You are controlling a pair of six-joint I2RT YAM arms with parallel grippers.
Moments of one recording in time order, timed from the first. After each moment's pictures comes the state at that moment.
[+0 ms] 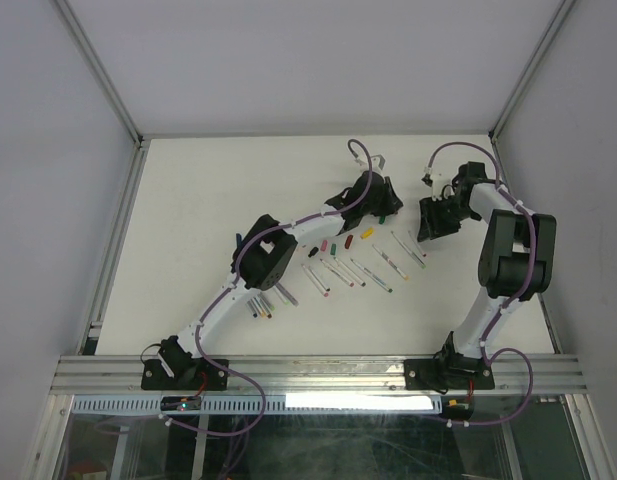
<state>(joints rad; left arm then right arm) -0.83 2.67 2.16 0.11 0.00 -0.78 -0.12 1.84 1.24 -0.72 -0.44 -0.42</state>
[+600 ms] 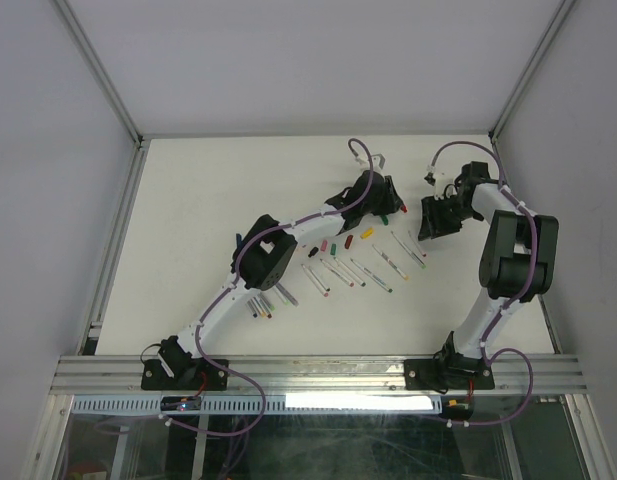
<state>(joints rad) -0.83 2.67 2.17 0.10 -0.03 -0.76 -0.14 1.84 1.24 -0.72 -0.46 -0.41</state>
